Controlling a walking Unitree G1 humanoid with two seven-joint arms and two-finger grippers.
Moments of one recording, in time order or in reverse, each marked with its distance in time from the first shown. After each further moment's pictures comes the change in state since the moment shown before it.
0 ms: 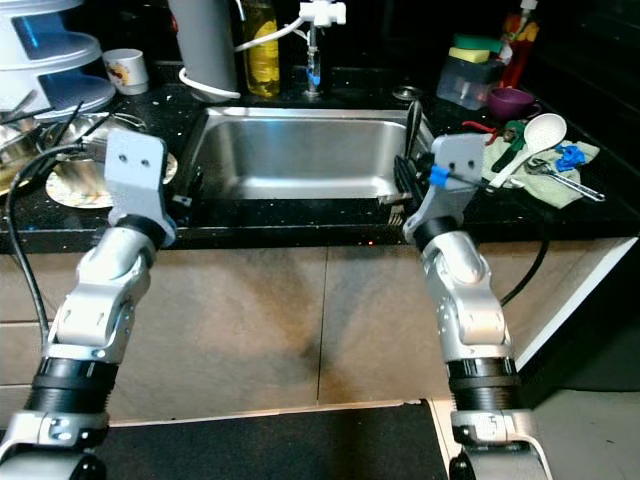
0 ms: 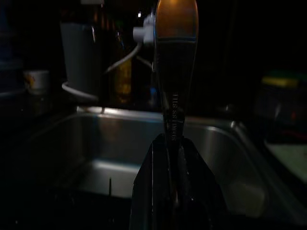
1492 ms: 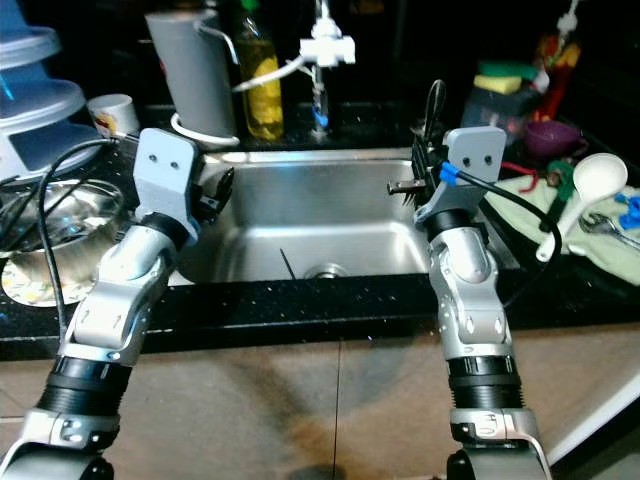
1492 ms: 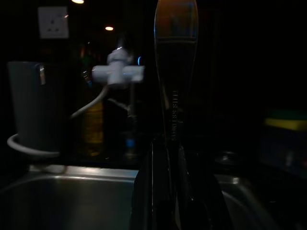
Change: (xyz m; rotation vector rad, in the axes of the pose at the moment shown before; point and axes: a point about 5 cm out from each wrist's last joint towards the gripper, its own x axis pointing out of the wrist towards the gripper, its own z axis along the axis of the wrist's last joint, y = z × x) left arm -0.001 -0.024 0.003 0.017 -0.018 -0.123; right arm -0.001 -0.004 0.008 0.002 -0.084 -0.062
